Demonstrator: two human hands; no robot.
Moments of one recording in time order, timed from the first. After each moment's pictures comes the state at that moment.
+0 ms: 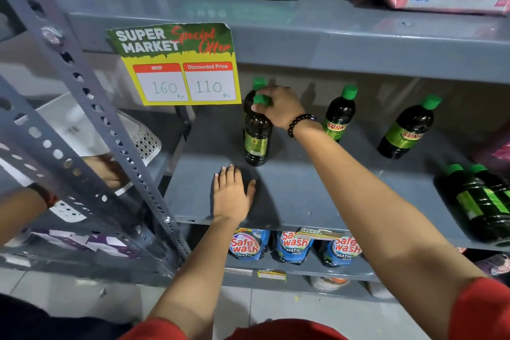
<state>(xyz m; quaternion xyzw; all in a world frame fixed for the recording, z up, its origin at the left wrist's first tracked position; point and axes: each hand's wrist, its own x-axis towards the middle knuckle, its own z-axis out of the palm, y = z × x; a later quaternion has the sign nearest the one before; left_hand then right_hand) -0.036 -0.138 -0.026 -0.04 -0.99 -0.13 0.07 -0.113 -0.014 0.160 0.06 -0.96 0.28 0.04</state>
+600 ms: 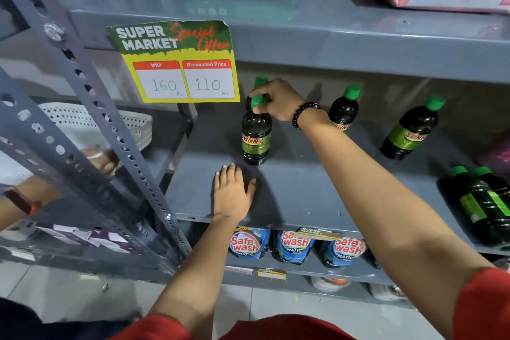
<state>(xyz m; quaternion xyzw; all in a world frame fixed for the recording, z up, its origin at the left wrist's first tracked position) -0.036 -0.139 -0.026 -0.04 -0.99 -0.13 0.07 -0.129 -0.009 0.166 0.12 -0.96 0.26 -0.04</state>
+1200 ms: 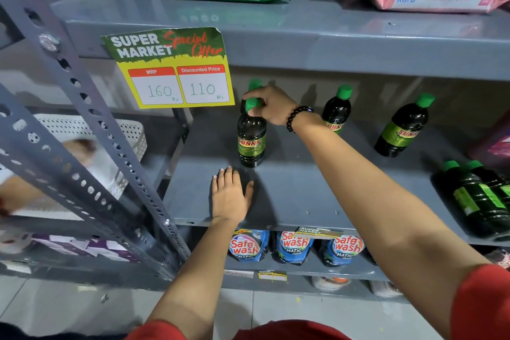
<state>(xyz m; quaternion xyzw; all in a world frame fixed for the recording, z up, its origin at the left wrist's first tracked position) -0.034 -0.138 -0.023 -0.05 -0.99 -0.14 0.07 -0.129 -0.008 0.158 0.12 -0.94 0.30 -0.05</state>
